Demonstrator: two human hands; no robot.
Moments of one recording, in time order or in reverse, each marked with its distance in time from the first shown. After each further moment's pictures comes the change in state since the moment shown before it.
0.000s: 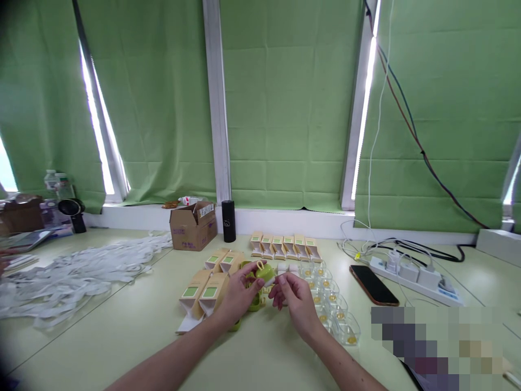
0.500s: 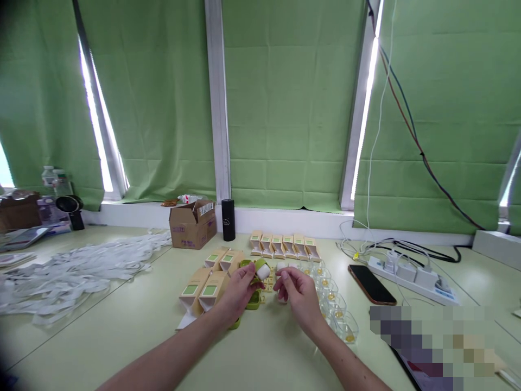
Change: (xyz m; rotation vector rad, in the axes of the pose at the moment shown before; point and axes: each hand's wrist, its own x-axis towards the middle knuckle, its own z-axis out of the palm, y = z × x) left_hand 0.005 -0.010 0.010 -0.510 0.050 -0.276; right_hand 0.003 -0.014 -0.005 -0.112 0.105 -0.027
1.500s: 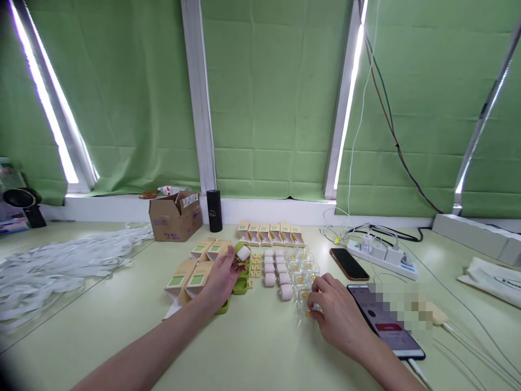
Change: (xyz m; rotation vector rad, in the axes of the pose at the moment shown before) left_hand 0.003 0.006 -0.002 -0.133 0.111 -0.017; right_hand -0.070 -0.032 -0.105 -1.424 -0.278 -0.256
